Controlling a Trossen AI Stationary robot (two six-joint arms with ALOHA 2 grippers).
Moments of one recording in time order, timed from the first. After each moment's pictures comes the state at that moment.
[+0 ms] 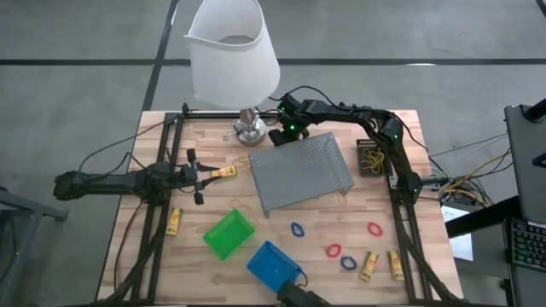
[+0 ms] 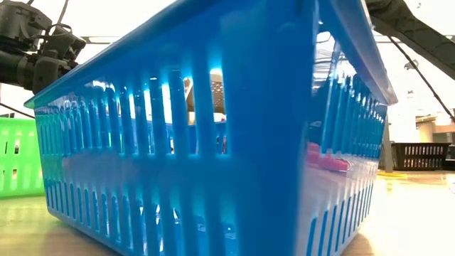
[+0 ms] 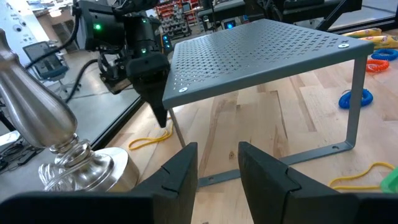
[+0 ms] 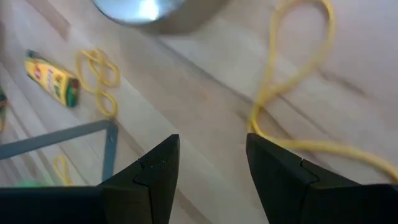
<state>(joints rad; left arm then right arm) 0.06 0.23 0.00 0.04 -0.19 0.24 -0.57 2.20 1.64 -0.60 -0.45 0.57</state>
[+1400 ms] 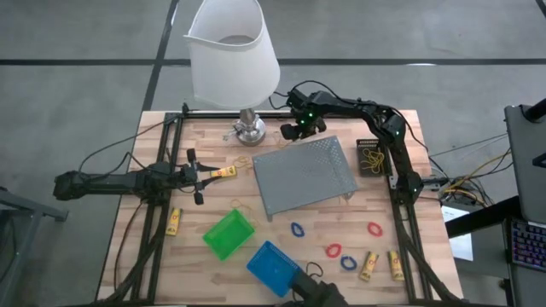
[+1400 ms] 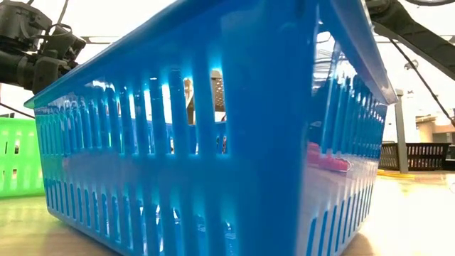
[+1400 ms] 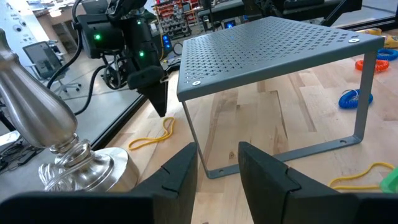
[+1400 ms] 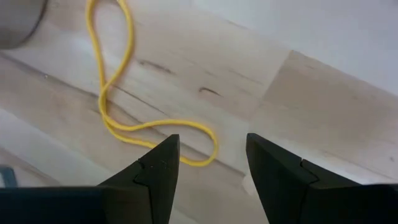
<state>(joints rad) 0.06 0.23 0.00 0.04 -0.19 0.24 -0.65 2.20 1.67 -0.85 -0.25 0.57</state>
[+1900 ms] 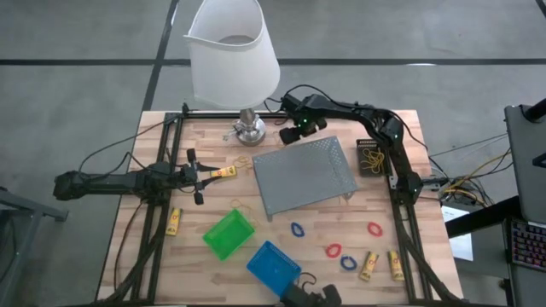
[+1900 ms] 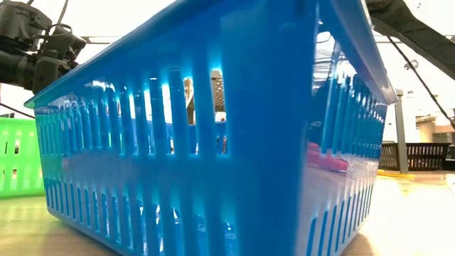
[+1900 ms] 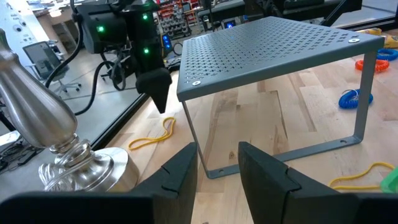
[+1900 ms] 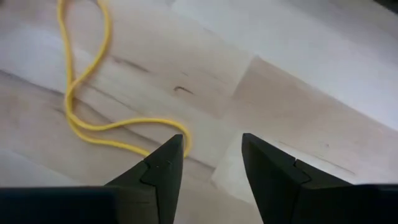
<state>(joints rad) 0.06 0.23 0.00 0.04 -0.19 0.24 -0.58 2.20 1.72 -0.93 0.00 0.55</state>
